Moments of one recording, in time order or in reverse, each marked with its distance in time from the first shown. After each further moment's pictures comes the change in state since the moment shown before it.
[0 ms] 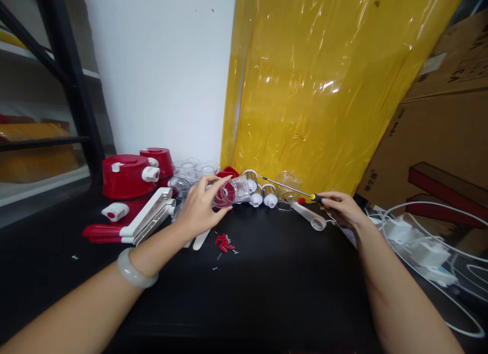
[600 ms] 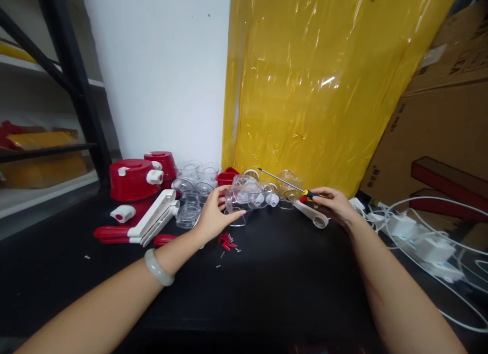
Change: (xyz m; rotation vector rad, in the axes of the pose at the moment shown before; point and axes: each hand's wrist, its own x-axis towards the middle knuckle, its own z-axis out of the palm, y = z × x) left_hand -0.013 0.011 0.045 -0.739 -0.011 -0.480; right_hand -0.003 -0.004 0.026 0.019 -0.037 -0.026
